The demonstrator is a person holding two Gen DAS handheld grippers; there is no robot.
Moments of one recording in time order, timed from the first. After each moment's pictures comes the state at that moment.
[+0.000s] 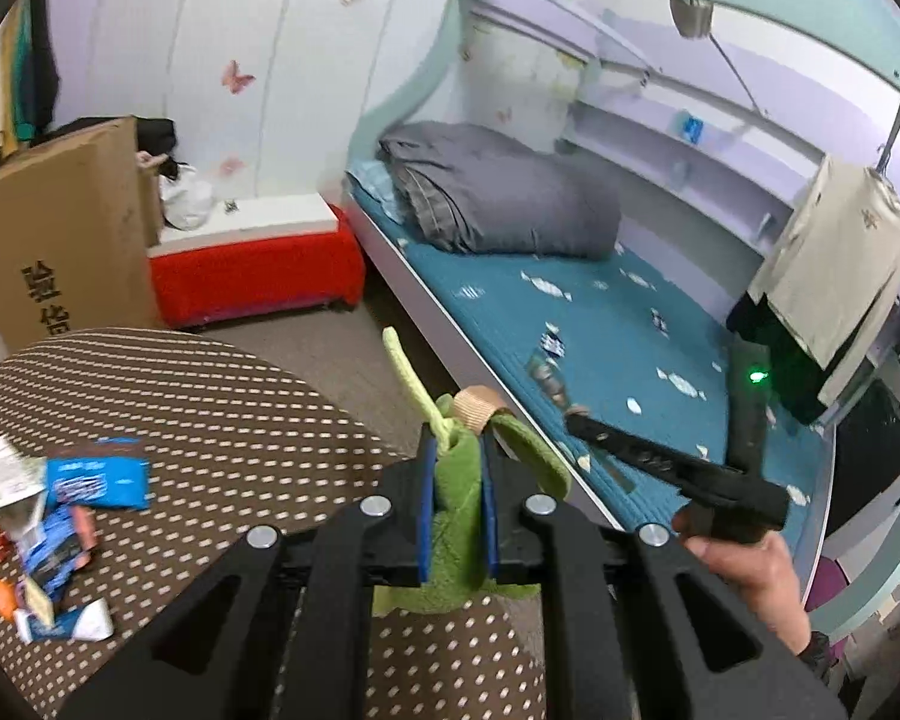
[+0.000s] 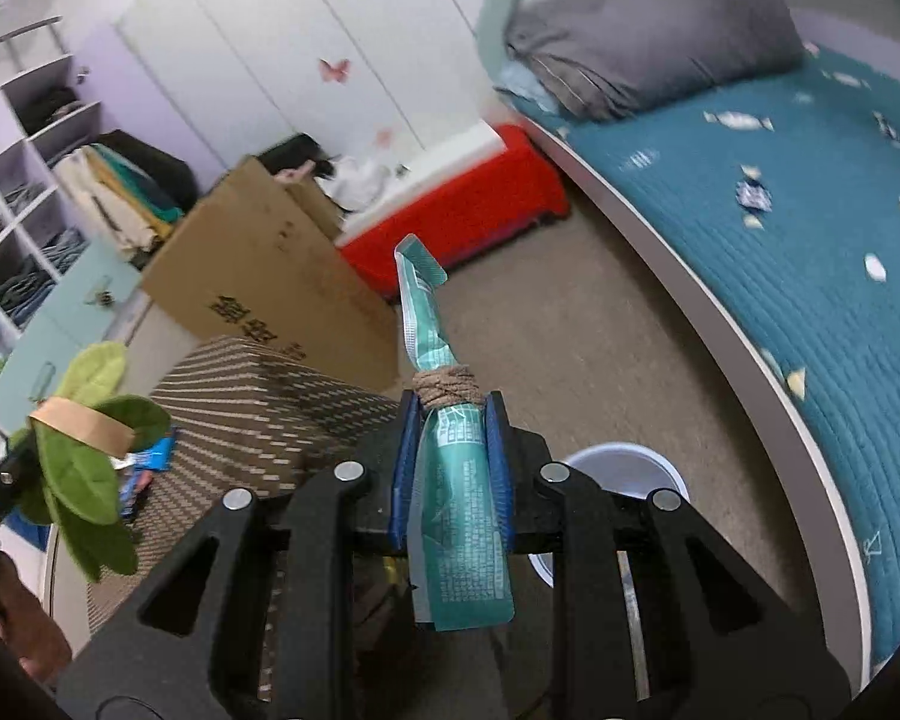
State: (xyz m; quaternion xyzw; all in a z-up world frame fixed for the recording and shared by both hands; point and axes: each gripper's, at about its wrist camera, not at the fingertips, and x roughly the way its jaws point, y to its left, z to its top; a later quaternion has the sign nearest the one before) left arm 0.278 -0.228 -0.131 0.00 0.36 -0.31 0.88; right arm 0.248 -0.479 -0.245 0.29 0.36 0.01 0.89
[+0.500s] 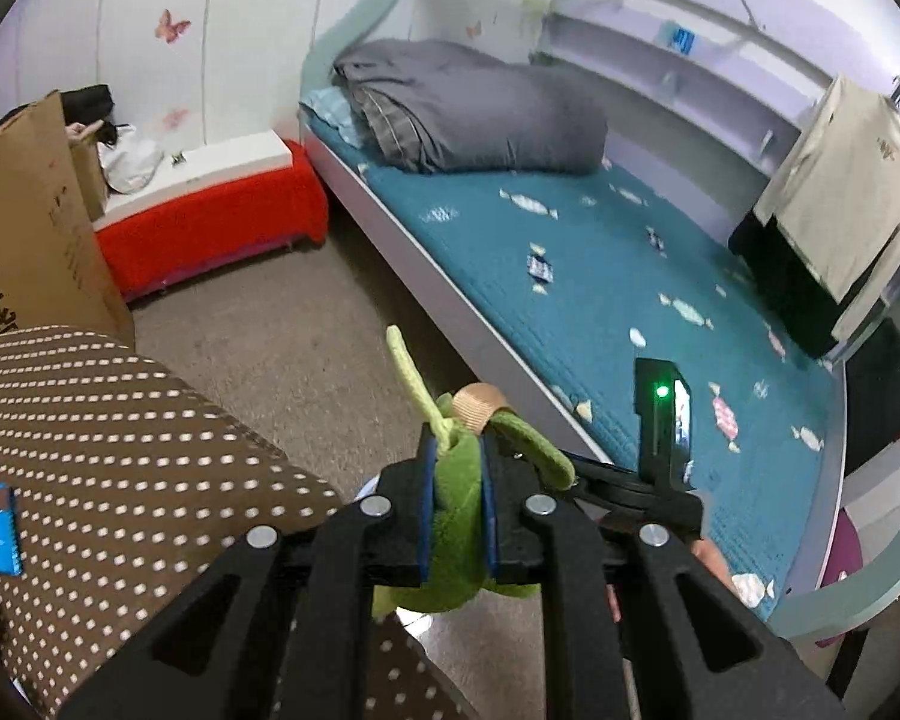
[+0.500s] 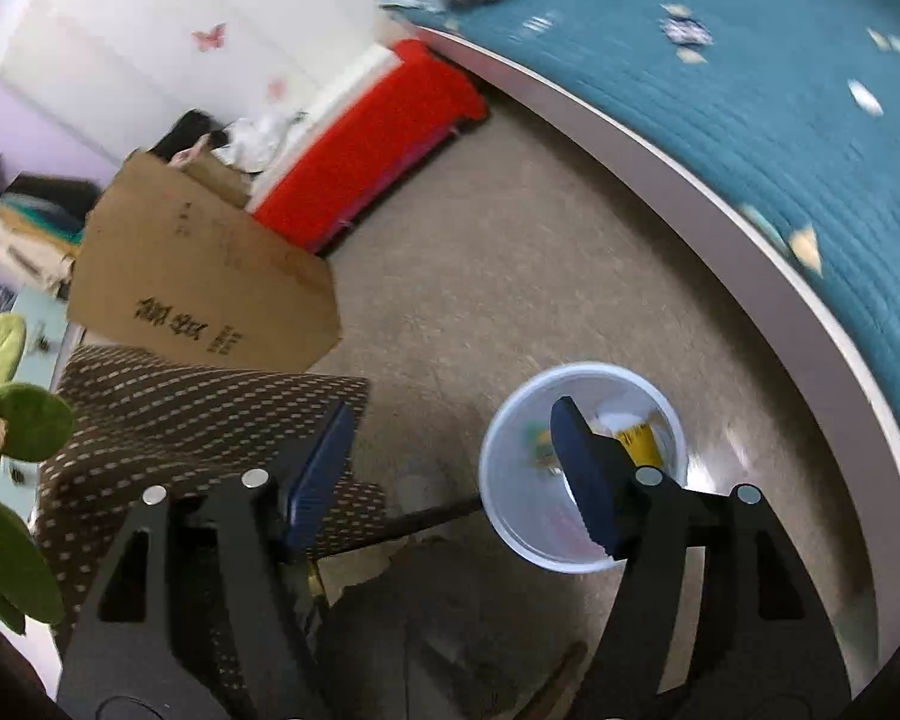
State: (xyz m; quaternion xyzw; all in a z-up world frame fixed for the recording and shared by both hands) left arm 0.329 -0.318 -0.195 0.06 0.44 -0.34 0.83; right arm 0.276 -0.531 -0.376 0.38 0.43 -0.04 0.82
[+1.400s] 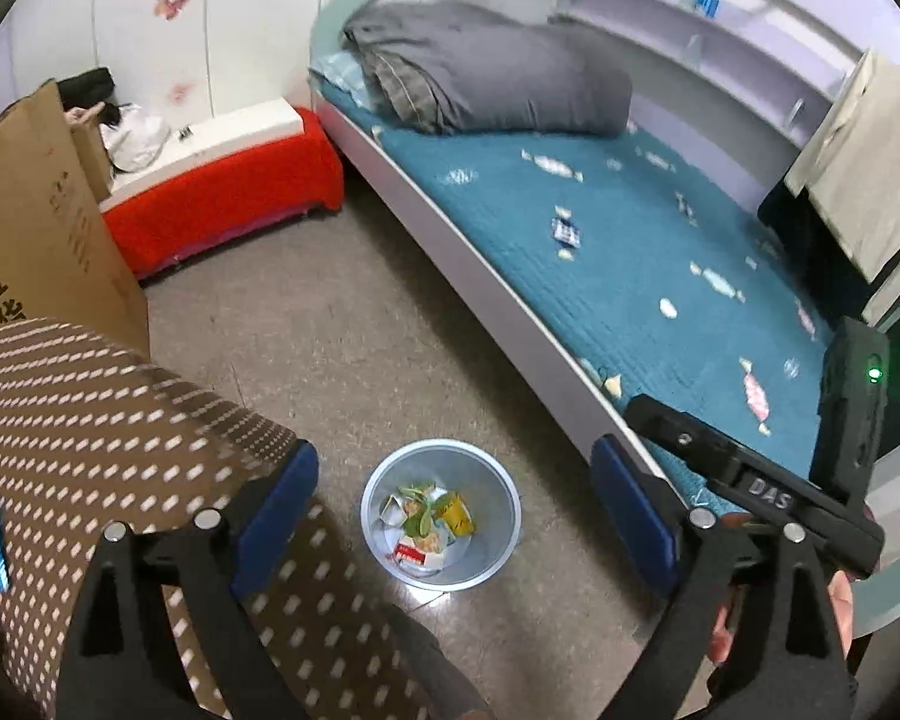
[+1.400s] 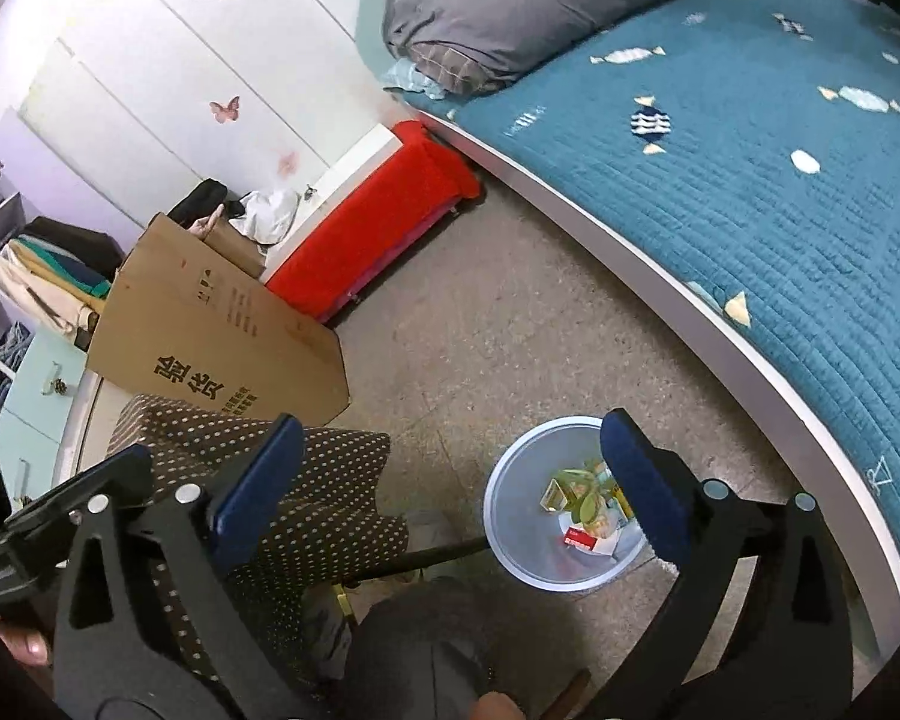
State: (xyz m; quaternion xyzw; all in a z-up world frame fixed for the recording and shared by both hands) left arm 0.342 -0.328 -0.208 0.08 0.46 -0.31 0.83; right arm 0.228 -0.523 -0.282 0.35 0.35 -0.07 0.86
